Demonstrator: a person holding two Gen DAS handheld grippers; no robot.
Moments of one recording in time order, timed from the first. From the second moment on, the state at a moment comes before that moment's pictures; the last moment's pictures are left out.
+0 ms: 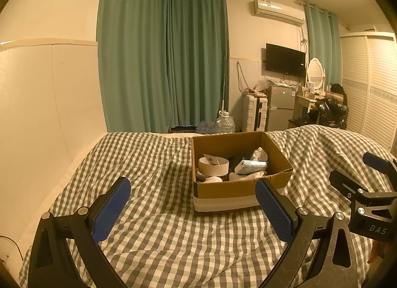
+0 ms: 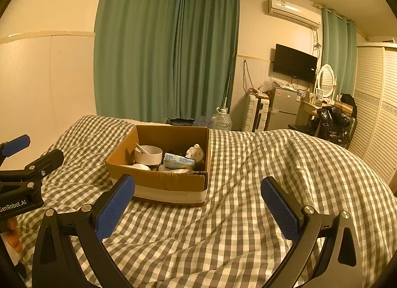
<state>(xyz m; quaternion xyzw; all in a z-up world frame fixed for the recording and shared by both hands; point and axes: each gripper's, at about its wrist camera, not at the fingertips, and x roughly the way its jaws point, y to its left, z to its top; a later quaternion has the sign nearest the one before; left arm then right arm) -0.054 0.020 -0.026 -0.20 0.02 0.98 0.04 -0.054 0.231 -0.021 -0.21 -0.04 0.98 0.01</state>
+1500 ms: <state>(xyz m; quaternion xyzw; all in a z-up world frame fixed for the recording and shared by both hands) -0.056 0.014 -0.029 -0.21 0.02 0.98 0.03 -0.055 0.225 -0.024 -0.22 -0.05 0.97 0.01</state>
